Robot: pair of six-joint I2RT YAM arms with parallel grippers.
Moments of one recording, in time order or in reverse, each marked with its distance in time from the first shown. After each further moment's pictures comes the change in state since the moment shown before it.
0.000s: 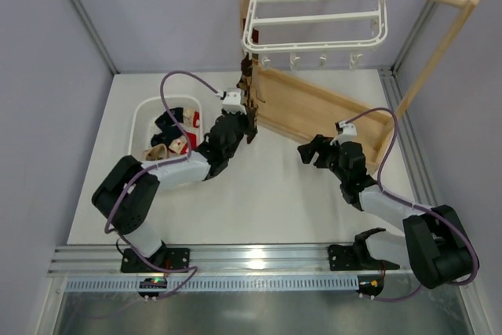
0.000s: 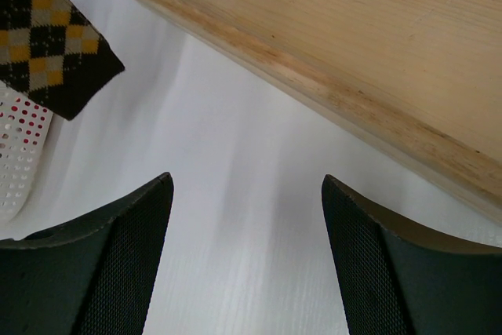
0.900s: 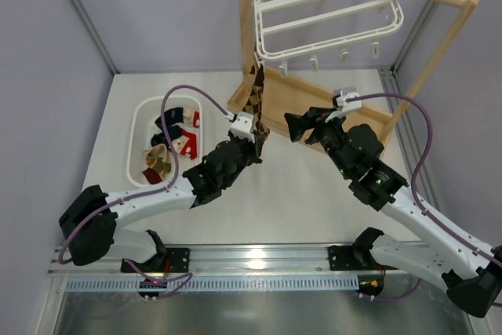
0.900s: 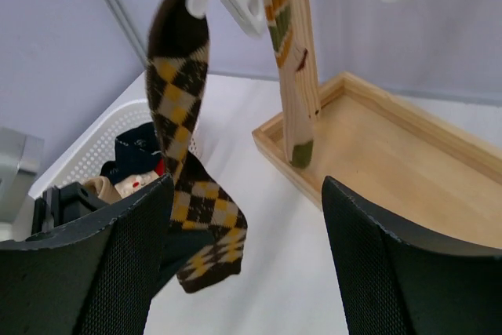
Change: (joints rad) left arm -0.262 -0.314 -0.128 -0.225 -0.085 0.081; right arm 0.401 -0.333 0.485 -0.458 0.352 -0.227
